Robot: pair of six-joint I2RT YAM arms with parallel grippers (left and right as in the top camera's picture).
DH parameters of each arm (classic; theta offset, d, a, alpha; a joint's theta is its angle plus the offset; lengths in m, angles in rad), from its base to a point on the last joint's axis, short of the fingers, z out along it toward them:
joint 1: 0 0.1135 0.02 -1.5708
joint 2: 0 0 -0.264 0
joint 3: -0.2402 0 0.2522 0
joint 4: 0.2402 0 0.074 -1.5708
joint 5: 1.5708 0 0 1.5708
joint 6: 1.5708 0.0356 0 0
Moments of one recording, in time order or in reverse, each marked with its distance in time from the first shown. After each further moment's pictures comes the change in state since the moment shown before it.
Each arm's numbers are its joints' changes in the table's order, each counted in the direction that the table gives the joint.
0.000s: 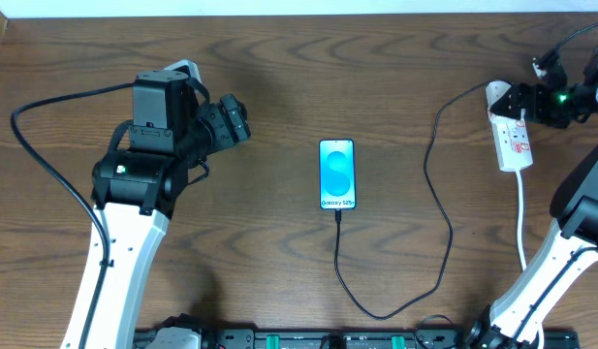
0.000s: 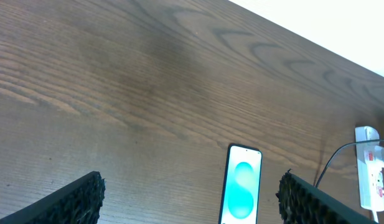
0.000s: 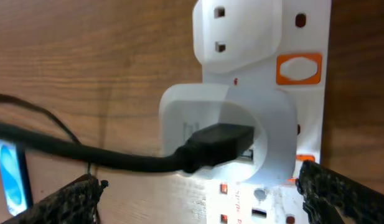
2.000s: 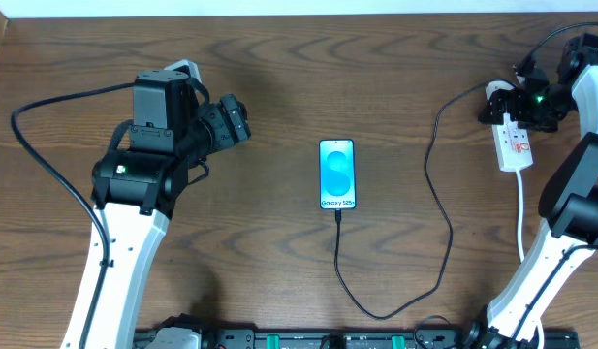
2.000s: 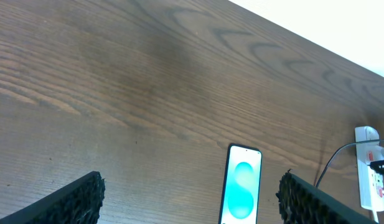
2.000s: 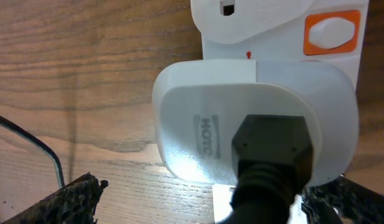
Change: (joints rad) left arm 0.000 0.000 0.000 0.000 0.000 0.000; right arm 0.084 -0.016 0.039 0.002 0.198 0.084
